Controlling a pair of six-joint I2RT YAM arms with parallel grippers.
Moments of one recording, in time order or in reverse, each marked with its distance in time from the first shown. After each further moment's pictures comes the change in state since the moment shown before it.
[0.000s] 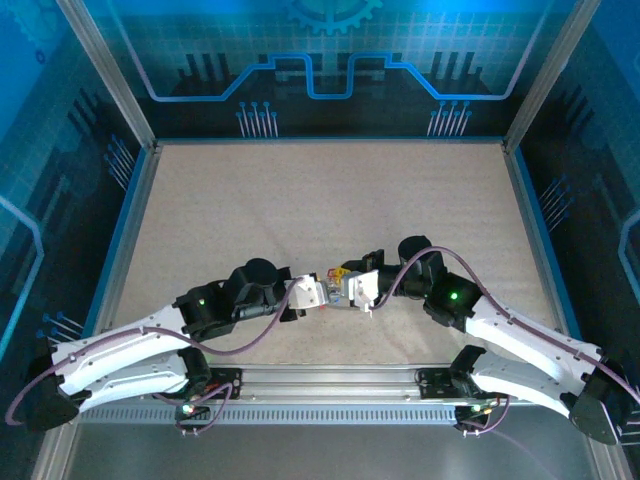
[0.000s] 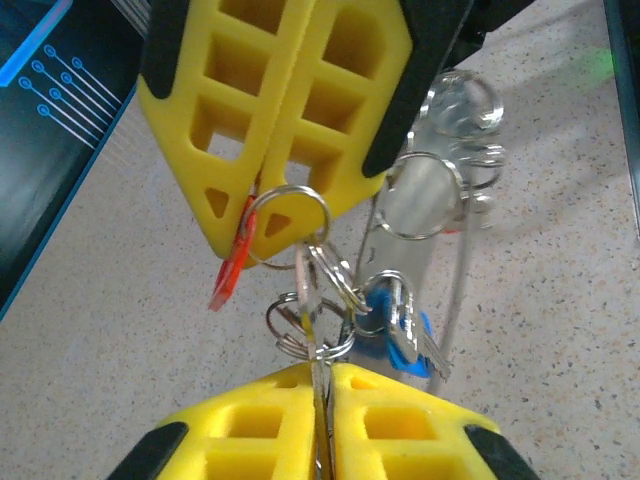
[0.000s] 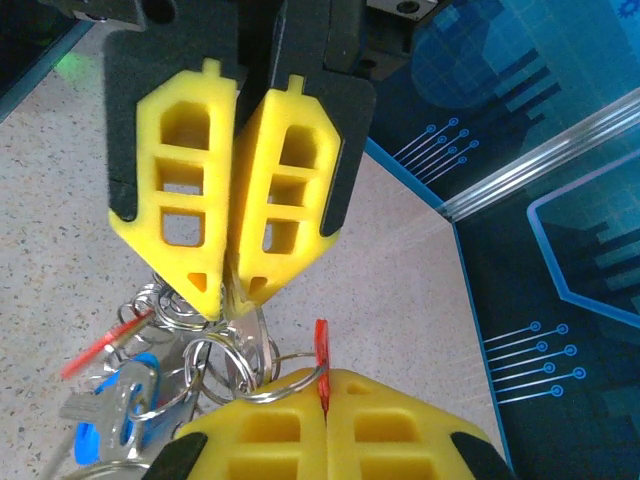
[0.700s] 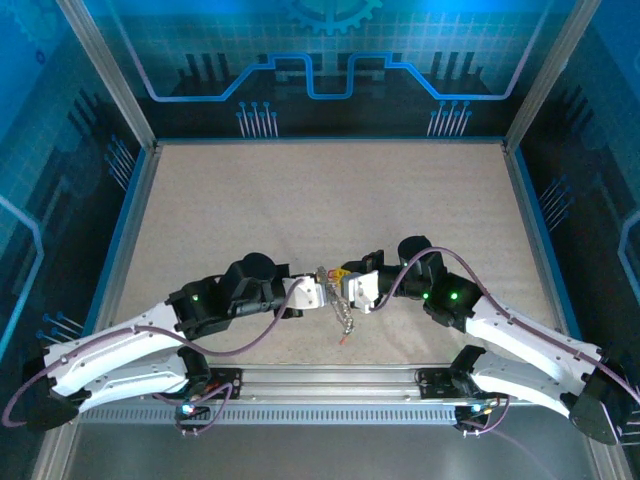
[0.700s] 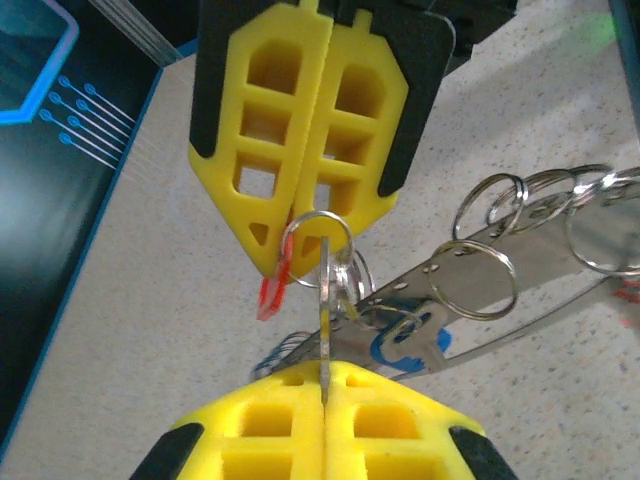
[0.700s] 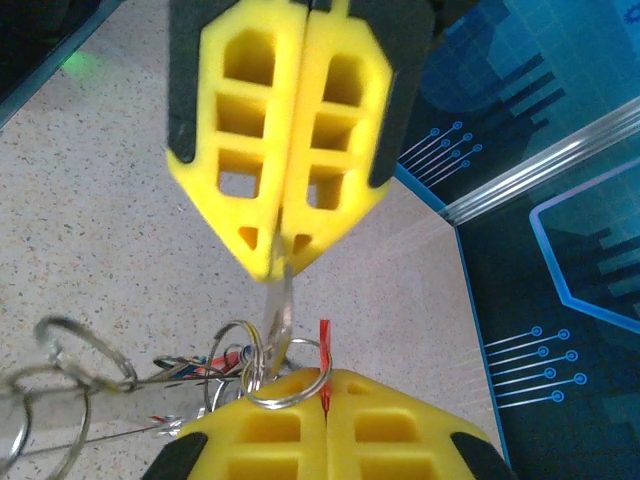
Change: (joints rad) left arm 0.000 -0.003 0.100 -0.127 -0.013 0.149; right arm 0.000 0.000 0.000 -0.003 -0.010 -0.018
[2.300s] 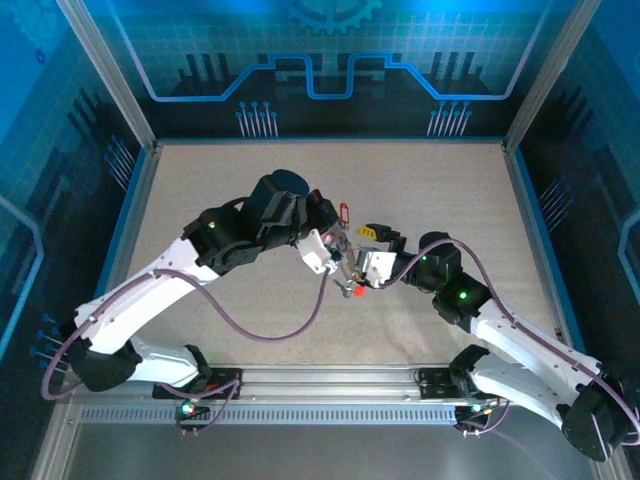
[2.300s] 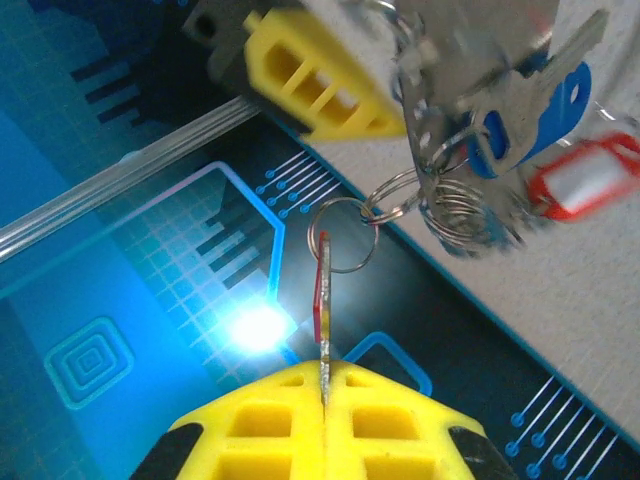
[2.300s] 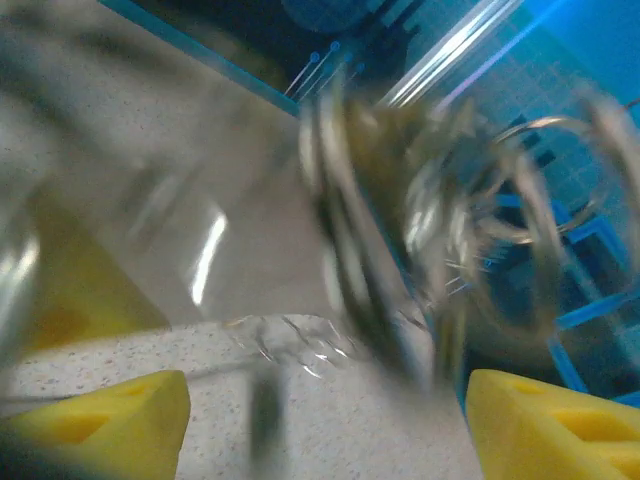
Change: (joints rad) left arm 0.107 0.454 0.784 -0.382 -0.147 1.304; right arm -0.169 -0.047 -0.084 0.145 0.083 0.150
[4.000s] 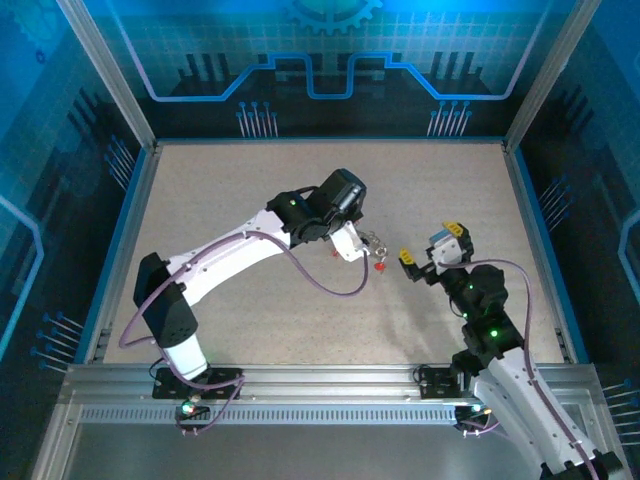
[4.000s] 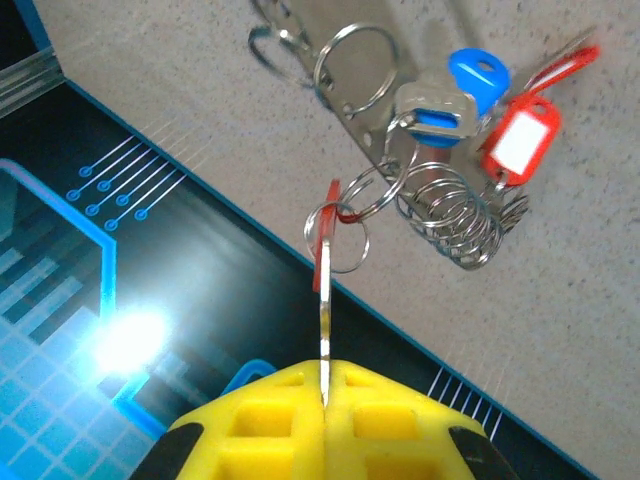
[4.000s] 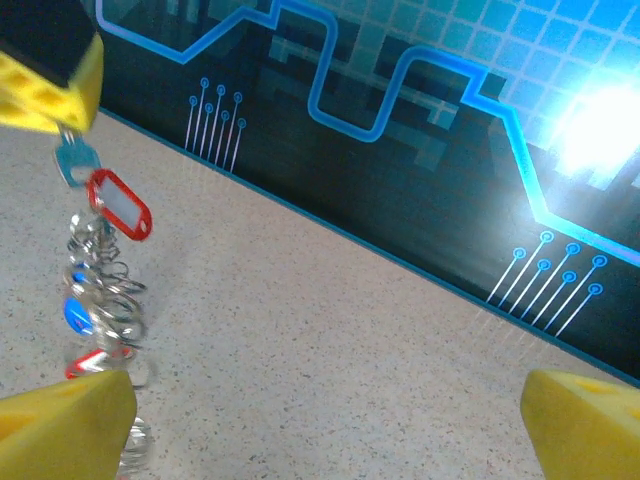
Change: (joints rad) left arm 0.041 0.382 0.077 0.016 -0.159 -0.078; right arm -0.336 -0.451 -0.258 -0.025 0.255 0.525
